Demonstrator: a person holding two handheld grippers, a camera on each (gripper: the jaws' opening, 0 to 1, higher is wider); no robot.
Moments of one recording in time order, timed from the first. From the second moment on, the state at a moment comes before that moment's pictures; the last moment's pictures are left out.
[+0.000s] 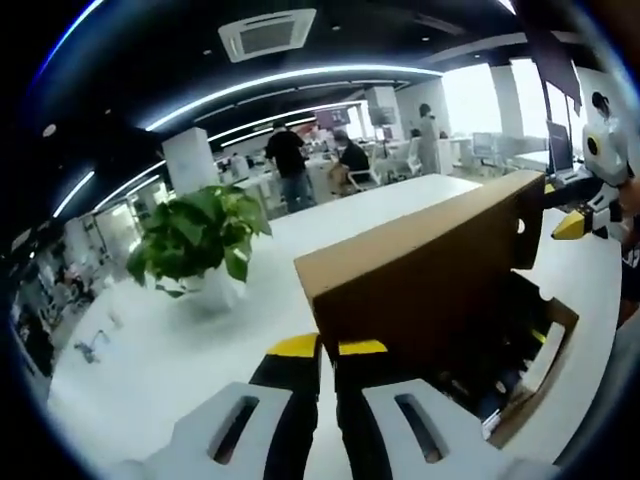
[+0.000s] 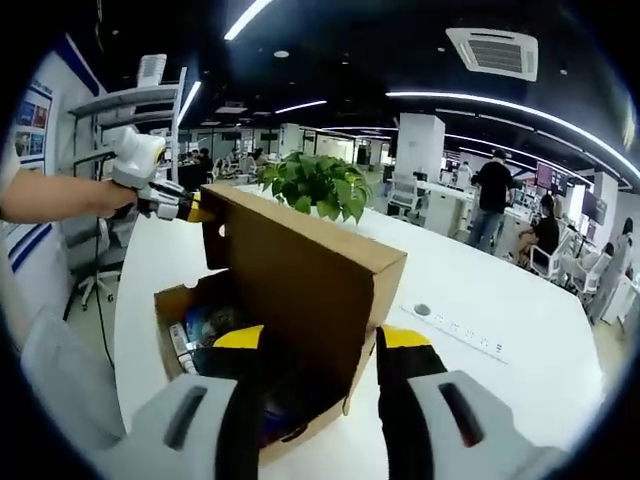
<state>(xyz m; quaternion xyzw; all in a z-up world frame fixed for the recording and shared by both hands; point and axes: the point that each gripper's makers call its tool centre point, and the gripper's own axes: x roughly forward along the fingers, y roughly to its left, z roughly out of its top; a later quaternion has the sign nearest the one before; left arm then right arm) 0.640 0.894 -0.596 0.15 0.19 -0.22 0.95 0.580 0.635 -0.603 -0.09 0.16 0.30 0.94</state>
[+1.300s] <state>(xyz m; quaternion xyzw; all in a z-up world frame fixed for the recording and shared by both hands) 0.683 0.887 -0.600 0.13 0.18 -0.22 0.95 0.604 0.608 -0.681 -0.09 0.24 0.23 0.94</state>
